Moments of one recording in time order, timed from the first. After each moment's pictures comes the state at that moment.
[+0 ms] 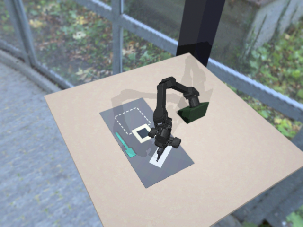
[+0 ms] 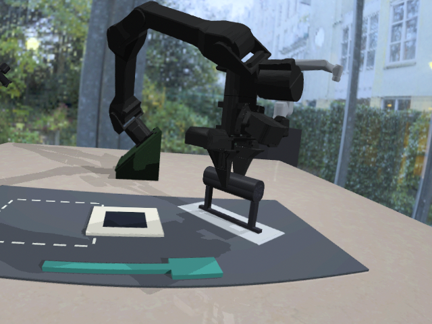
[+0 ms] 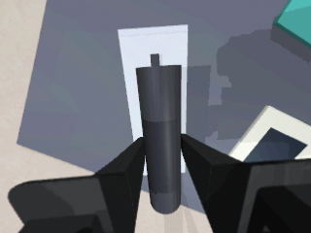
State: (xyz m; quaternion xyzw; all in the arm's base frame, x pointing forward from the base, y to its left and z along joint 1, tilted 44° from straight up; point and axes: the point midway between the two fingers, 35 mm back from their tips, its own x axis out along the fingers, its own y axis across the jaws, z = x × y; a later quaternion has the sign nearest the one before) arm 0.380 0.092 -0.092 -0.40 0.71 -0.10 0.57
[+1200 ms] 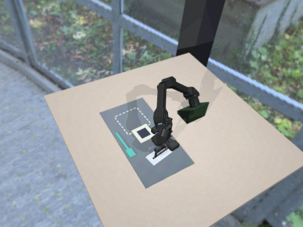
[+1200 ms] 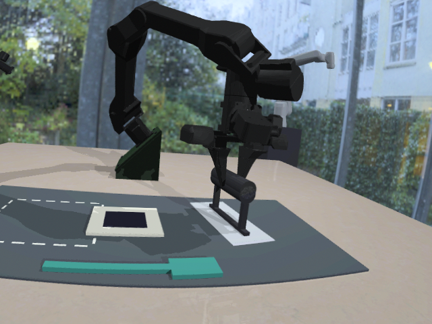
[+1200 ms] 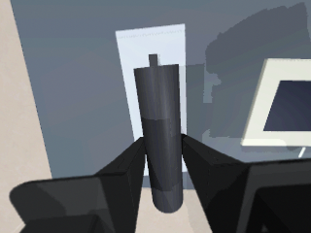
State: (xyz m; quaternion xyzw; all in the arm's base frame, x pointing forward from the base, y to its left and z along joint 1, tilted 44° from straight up) arm 0.379 0.093 -0.092 -0.28 0.67 -0.24 0.64
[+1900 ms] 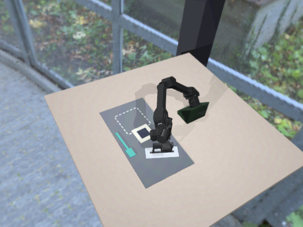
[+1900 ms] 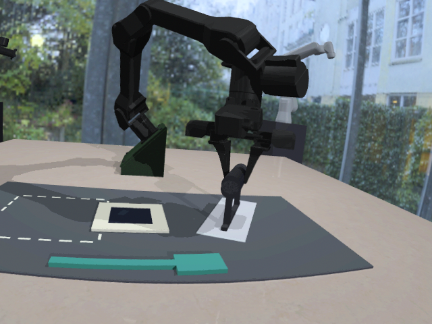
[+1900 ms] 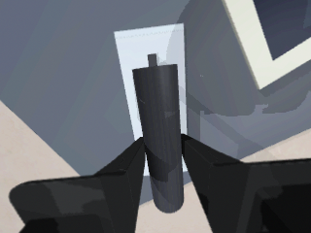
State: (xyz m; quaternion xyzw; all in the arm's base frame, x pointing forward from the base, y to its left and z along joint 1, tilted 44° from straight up) arm 0.379 0.092 -0.092 -0.07 0.56 -0.43 0.70
